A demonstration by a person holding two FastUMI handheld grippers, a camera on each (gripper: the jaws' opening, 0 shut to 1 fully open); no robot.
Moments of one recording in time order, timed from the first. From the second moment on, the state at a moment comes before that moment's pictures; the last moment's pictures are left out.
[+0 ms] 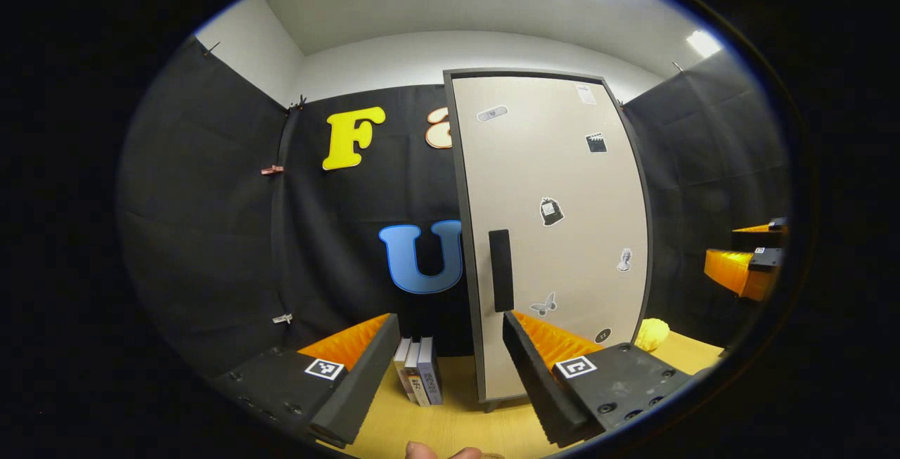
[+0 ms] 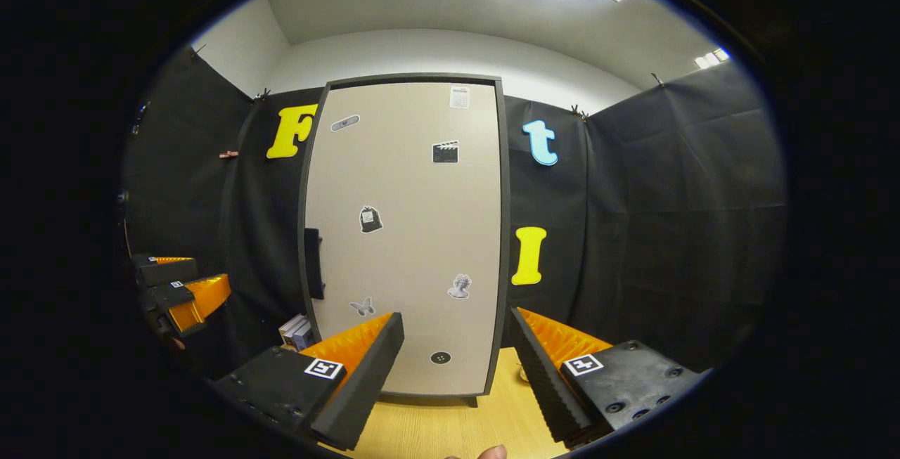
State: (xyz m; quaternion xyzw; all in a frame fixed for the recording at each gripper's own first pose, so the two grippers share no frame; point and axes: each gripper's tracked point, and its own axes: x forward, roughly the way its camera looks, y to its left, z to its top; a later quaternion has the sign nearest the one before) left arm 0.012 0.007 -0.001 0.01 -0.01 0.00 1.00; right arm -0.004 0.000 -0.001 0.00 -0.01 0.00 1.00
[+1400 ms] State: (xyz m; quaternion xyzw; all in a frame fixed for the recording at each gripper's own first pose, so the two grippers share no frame) left arm -0.013 0.096 -0.044 -0.01 0.02 0.07 1.00; right arm 0.125 0.207 -0.008 0.03 0.00 0.11 0.99
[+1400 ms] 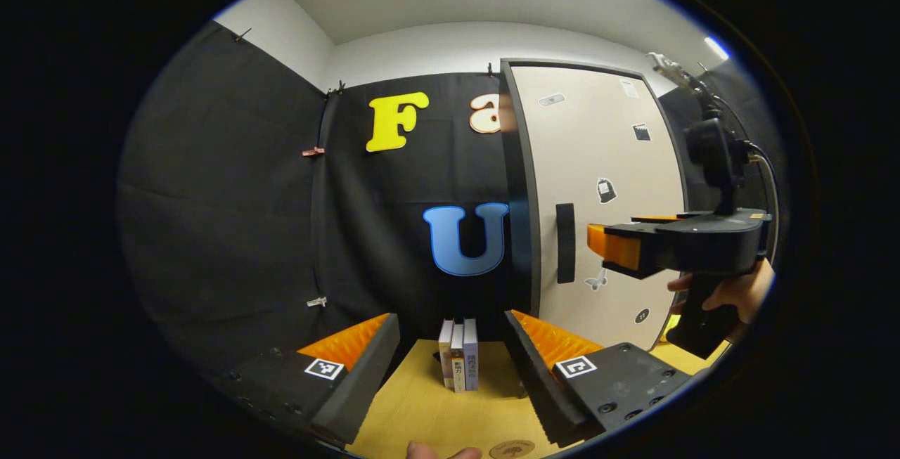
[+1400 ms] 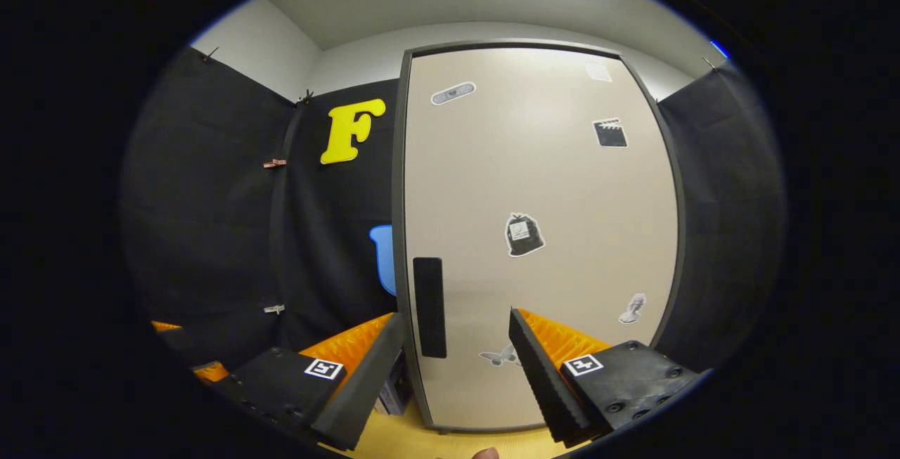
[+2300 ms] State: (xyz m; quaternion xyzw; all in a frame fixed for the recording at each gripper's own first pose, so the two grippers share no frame) left arm -0.001 0.124 -0.061 -0.02 0.04 0.09 0.99; right arm 0.204 0.246 -0.058 0.01 0.03 0.09 0.99
